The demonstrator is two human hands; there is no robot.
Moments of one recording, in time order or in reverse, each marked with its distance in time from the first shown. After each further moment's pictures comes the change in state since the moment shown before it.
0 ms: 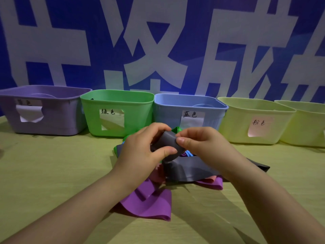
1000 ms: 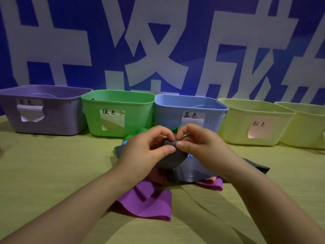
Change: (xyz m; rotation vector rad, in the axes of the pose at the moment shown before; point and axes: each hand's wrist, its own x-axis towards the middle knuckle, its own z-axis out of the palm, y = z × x) left_hand 0.003 0.002 0.001 -0.337 -0.125 -0.133; right_hand 0.000 0.003 0.000 -0.024 -0.050 -0.078
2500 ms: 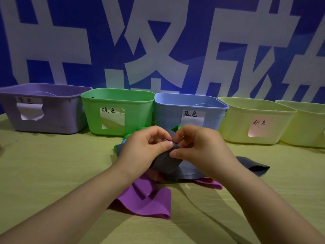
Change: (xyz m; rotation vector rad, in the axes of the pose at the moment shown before) left_hand 0.003 0.000 0.003 -0.115 0.048 -0.134; right_hand -0.004 -0.006 0.009 -0.404 0.142 -0.009
